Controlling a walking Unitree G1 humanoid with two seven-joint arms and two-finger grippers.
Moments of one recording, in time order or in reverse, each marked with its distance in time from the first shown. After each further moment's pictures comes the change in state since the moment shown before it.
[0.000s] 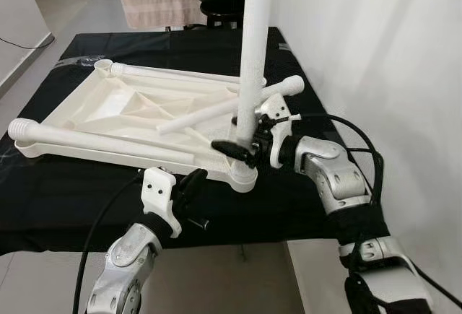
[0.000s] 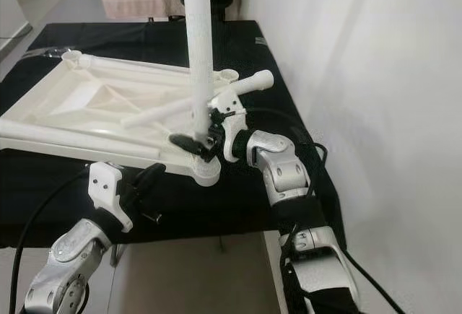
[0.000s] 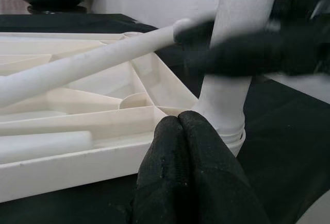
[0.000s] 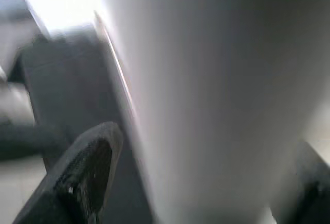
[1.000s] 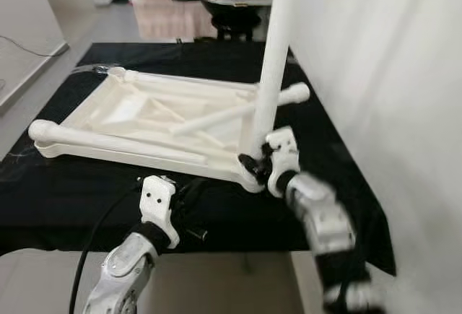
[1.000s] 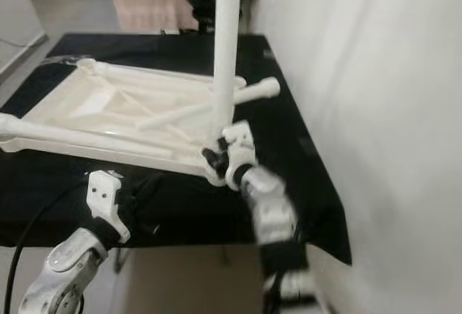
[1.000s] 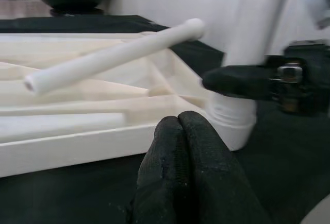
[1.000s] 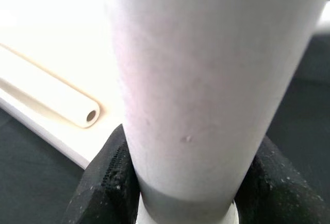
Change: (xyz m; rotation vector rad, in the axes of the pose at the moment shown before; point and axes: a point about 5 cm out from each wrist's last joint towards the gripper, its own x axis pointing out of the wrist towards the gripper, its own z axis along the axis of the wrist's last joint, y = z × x) left arm -0.003 0.002 0.002 0.006 0.007 0.002; right arm -0.012 0.021 -0.032 0.153 0.028 -0.712
